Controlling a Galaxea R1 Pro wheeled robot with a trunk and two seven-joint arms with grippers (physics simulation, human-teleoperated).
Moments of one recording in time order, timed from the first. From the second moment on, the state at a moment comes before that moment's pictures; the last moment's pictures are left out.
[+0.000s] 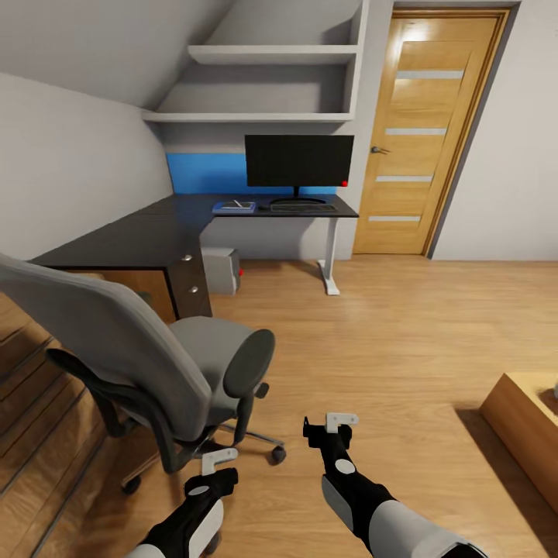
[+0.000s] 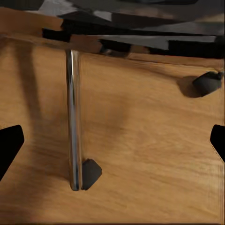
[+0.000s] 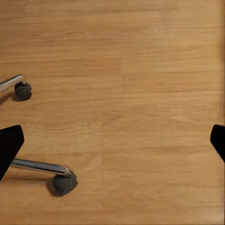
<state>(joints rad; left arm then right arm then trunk) -0.51 -0.13 -0.24 -0.40 0.36 0.05 0.35 -0.67 0.17 0.37 -0.24 -0.29 -0.31 -0.26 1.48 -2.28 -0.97</state>
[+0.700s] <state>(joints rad) -0.51 -0.13 -0.24 -0.40 0.36 0.05 0.35 -0.67 0.17 0.37 -0.24 -0.29 -0.31 -0.26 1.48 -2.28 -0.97</state>
